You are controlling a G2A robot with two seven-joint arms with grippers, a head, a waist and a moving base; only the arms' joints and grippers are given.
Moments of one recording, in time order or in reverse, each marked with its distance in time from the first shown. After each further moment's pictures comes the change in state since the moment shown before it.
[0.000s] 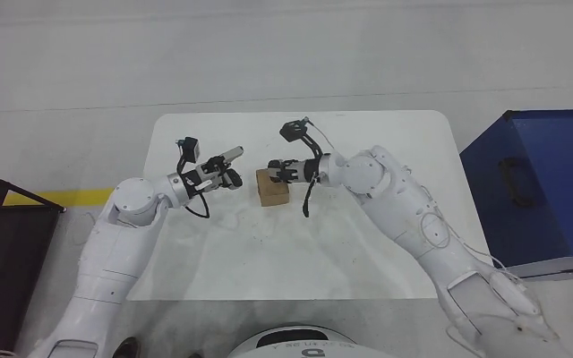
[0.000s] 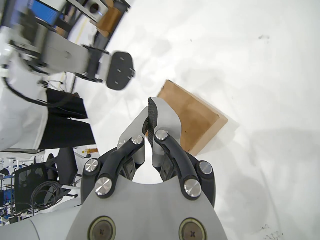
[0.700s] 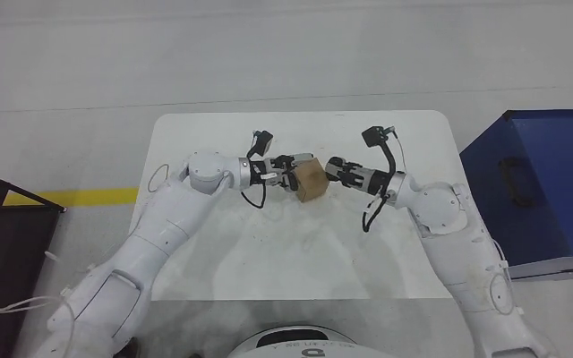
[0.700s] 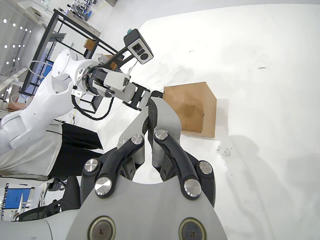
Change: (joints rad) left arm -0.420 -0.187 0.495 0.405 -0.119 -0.067 -0.069; right arm -0.445 0.127 0.460 -0.396 -0.036 0.053 0.005
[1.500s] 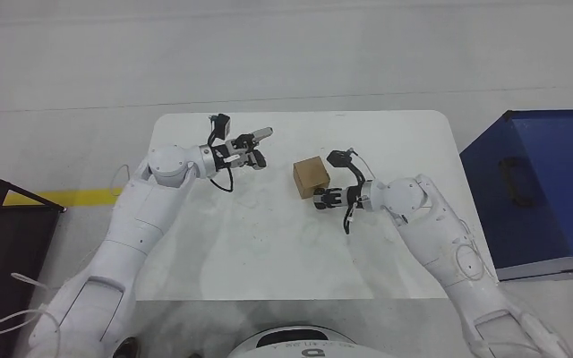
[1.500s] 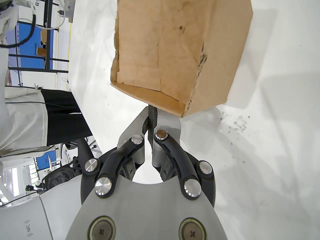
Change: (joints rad) left arm 0.064 0.080 -0.229 -0.027 0.059 -0.030 0.022; right arm 0.224 -0.025 -0.264 0.357 0.001 0.053 0.172
